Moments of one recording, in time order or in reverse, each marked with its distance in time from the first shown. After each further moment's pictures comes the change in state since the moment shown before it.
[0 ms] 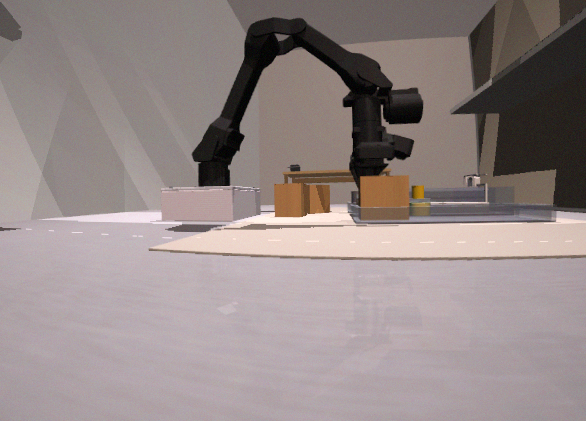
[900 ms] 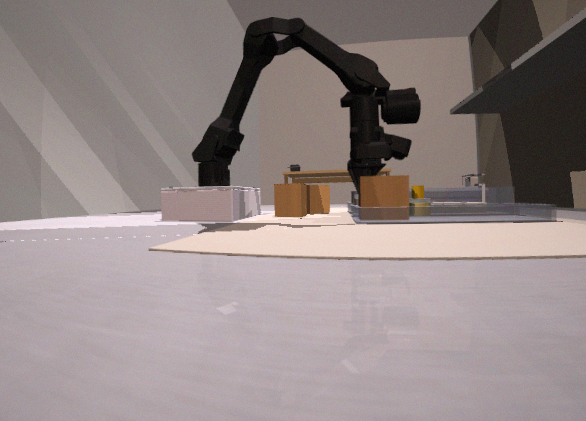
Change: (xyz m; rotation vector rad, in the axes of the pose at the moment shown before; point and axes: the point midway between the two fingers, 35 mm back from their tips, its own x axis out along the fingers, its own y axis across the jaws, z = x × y) arm 0.000 0.000 -0.005 0.001 0.001 0.000
